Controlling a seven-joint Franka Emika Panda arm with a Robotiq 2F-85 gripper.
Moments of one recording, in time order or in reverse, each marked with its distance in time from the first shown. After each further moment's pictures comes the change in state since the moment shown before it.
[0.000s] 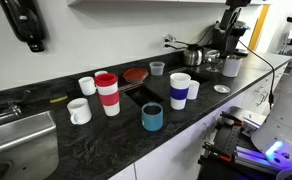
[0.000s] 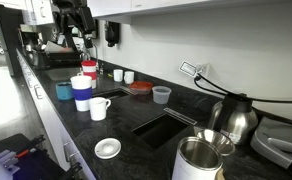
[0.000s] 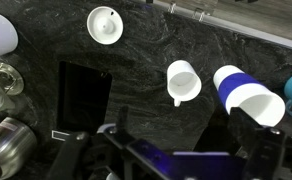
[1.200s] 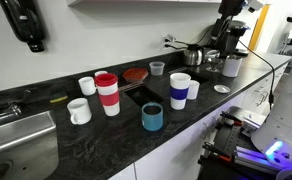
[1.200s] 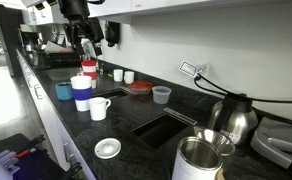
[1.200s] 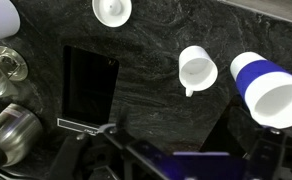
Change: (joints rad) arm 0.001 0.040 0.001 -0.065 -0.049 0.163 0.024
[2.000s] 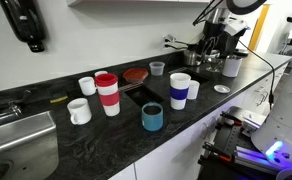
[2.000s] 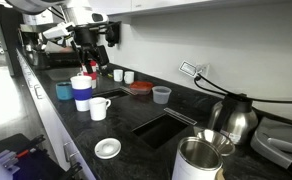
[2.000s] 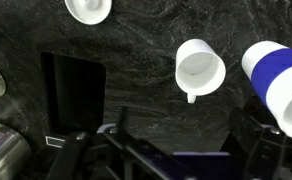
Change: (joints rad) arm -0.009 0.204 0.063 -0.081 0.001 0.245 0.157
